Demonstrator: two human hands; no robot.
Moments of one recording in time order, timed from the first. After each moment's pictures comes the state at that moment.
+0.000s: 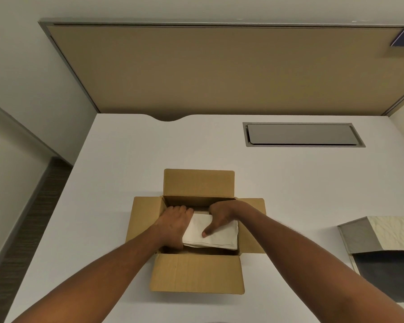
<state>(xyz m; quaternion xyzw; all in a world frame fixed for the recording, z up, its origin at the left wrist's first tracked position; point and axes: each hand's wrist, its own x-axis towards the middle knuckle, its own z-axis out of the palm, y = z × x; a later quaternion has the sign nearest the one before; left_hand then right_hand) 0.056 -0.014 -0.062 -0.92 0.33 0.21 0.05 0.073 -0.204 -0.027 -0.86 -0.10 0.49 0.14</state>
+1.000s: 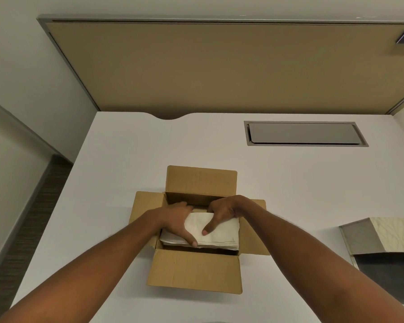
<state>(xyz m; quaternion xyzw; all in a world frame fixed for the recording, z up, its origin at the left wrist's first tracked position) 0.084 -0.023 -0.023 -0.86 0.25 0.43 -0.05 0.085 -0.209 -0.016 -0.78 -0.07 0.58 0.23</state>
